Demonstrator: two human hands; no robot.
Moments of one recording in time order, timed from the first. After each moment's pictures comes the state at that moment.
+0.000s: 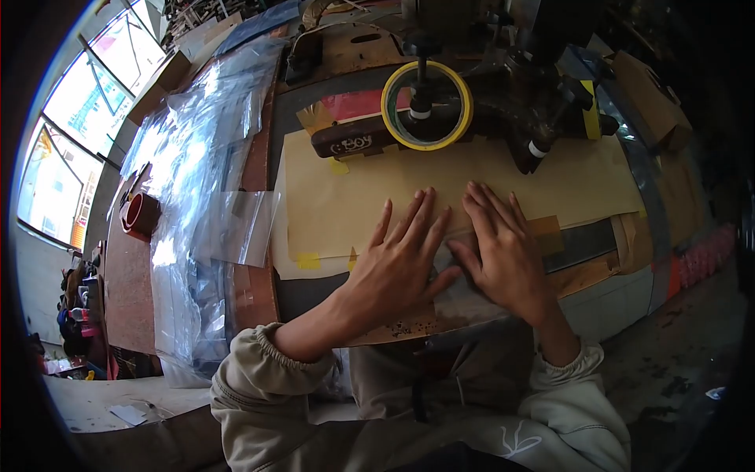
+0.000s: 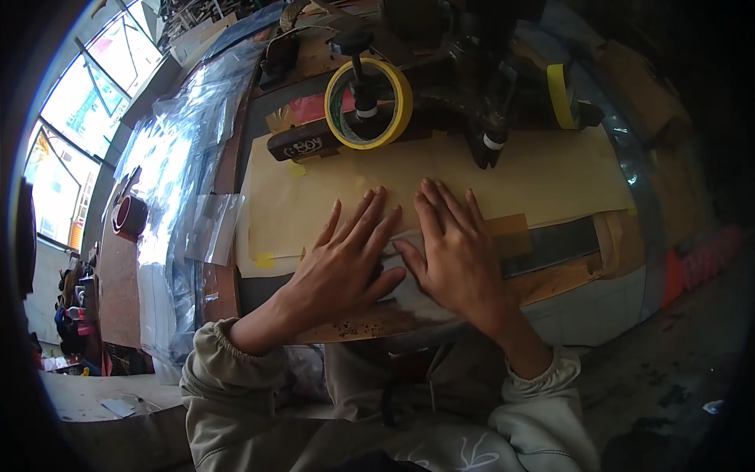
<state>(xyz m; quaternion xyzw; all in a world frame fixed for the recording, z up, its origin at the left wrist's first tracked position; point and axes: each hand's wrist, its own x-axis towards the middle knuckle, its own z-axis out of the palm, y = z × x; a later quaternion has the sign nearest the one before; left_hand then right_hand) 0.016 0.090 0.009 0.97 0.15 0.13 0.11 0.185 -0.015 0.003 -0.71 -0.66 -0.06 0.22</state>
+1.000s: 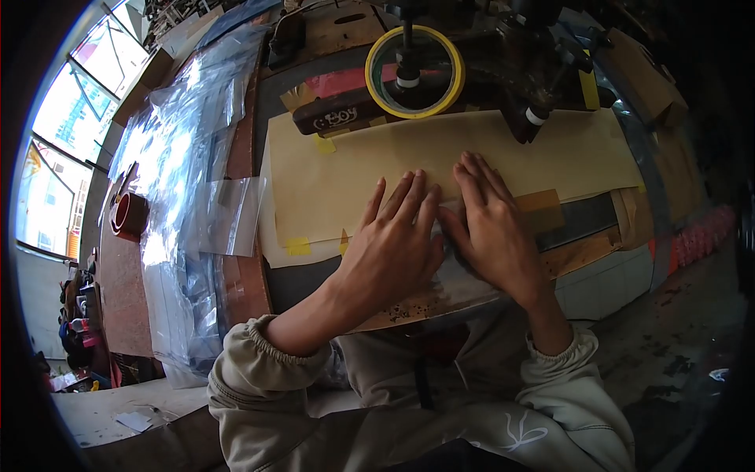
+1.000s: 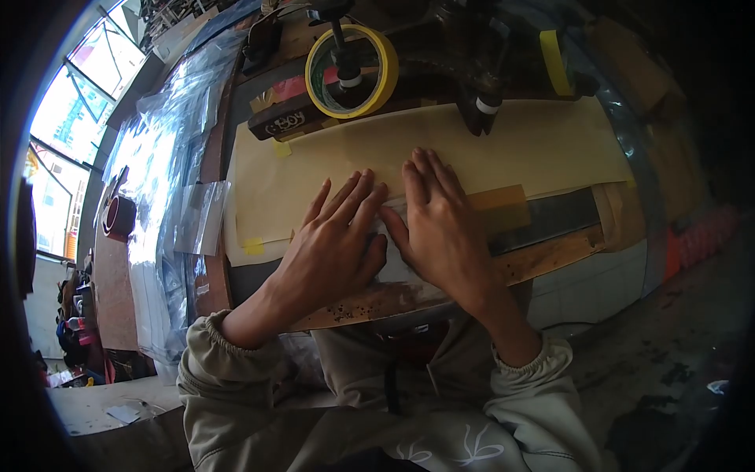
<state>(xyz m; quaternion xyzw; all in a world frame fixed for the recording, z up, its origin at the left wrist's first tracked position) 0.017 0.088 0.011 0.97 0.15 0.18 0.11 0.173 -0.003 0.000 -0.73 -0.63 -0.05 0.25</state>
